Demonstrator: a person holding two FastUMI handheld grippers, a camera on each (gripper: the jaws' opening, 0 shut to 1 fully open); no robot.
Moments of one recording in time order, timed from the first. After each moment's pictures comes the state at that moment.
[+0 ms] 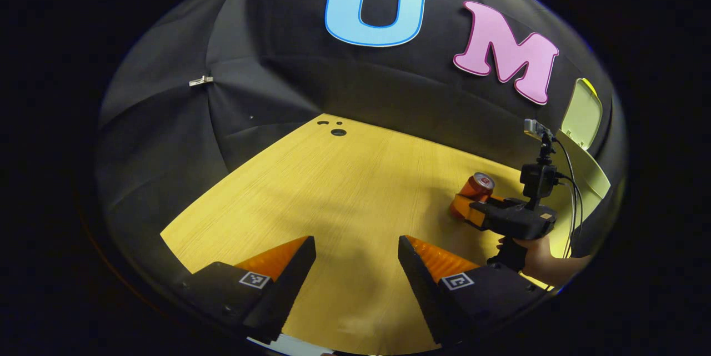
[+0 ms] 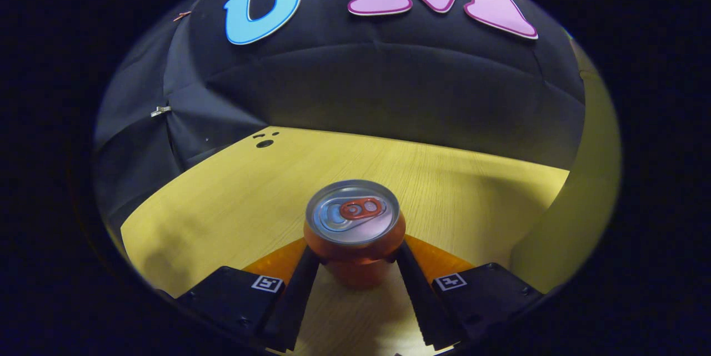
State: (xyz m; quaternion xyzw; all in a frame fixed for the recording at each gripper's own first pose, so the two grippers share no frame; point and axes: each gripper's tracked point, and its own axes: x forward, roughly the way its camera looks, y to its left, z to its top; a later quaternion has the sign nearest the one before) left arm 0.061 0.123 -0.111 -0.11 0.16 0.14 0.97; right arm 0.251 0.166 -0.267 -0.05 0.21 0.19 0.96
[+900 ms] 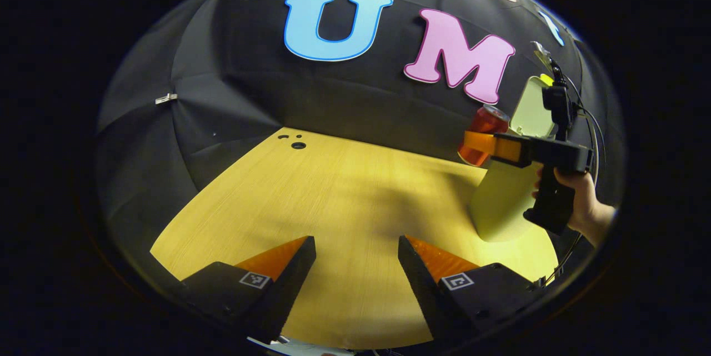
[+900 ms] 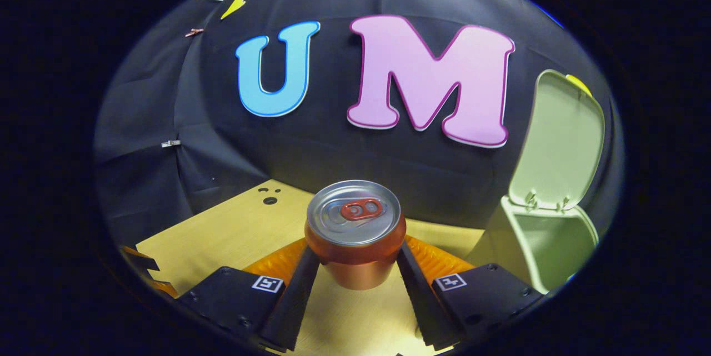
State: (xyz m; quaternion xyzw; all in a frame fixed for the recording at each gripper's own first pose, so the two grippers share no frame) left arm 0.039 0.078 -0.079 -0.08 0.13 0.03 0.99; right arm 0.196 0.134 -0.056 -0.08 0.10 0.16 0.98
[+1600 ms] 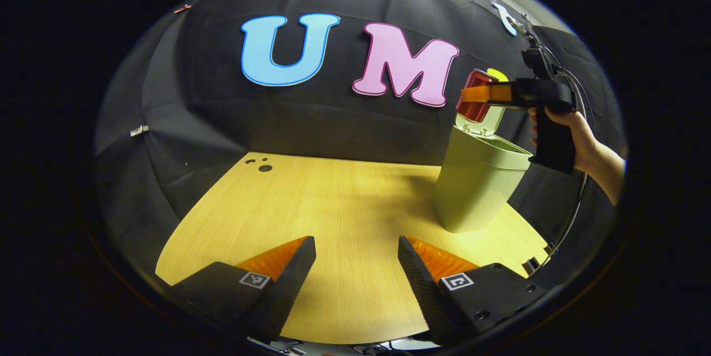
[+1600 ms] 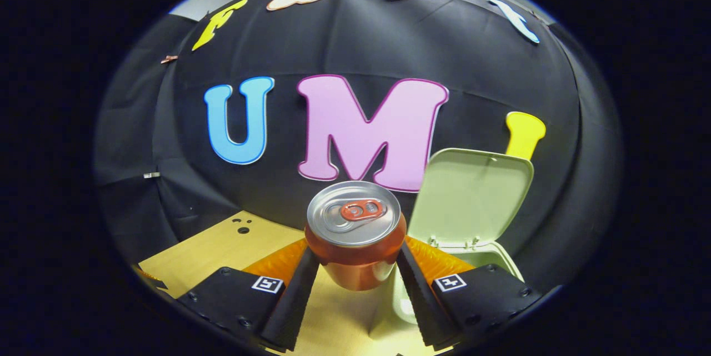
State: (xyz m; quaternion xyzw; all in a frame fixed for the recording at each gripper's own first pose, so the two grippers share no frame) left arm 0.003 0.031 -0.053 -0.02 0.09 -0.04 1.00; right arm 0.159 0.026 0.058 -0.06 0.04 0.08 0.99
